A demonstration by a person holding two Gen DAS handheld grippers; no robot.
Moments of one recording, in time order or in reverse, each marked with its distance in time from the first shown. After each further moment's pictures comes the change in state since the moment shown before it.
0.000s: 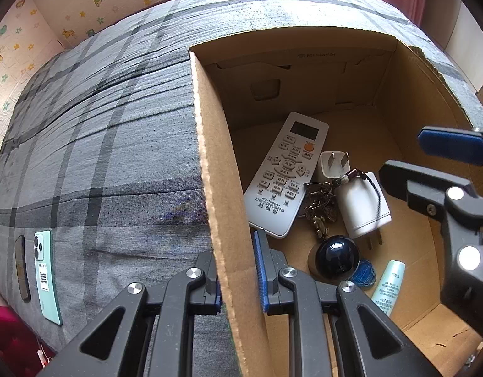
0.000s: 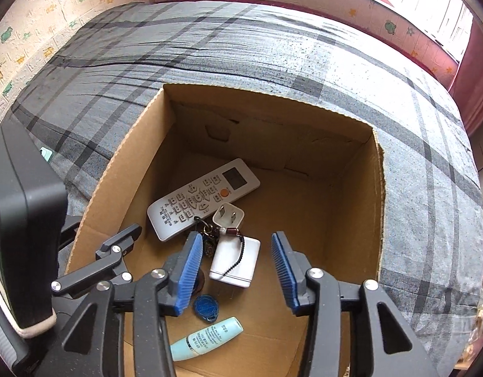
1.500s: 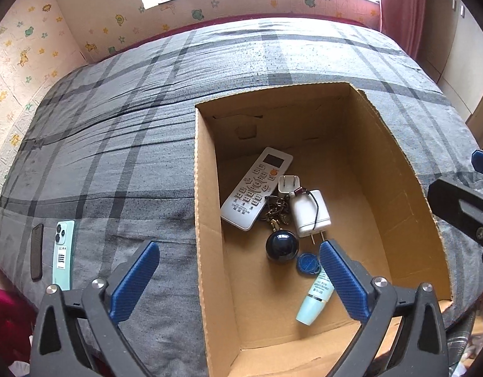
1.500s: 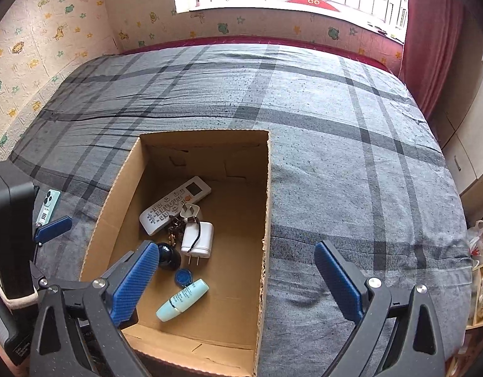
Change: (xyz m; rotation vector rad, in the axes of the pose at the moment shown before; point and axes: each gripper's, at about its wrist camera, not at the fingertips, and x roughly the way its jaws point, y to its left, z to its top) left arm -0.094 -0.032 -0.022 -0.062 -0.135 0.024; right arm -0.108 -0.055 -0.053 0.178 -0.156 -0.035
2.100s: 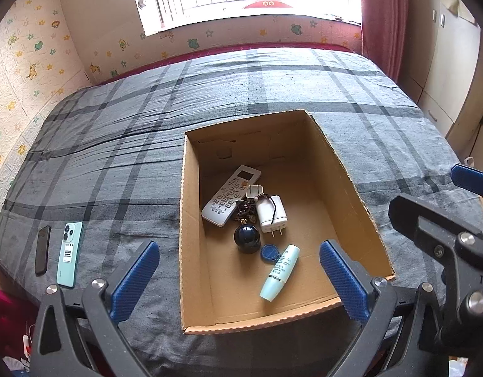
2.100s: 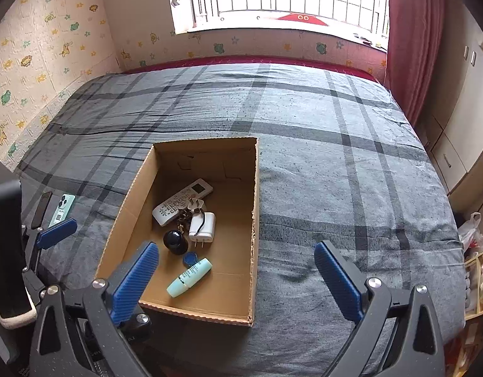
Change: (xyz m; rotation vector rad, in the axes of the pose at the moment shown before) left arm -0.073 -0.028 -0.028 0.000 -0.128 -0.021; right arm -0.070 -0.007 -0.040 0.032 -0.084 0.000
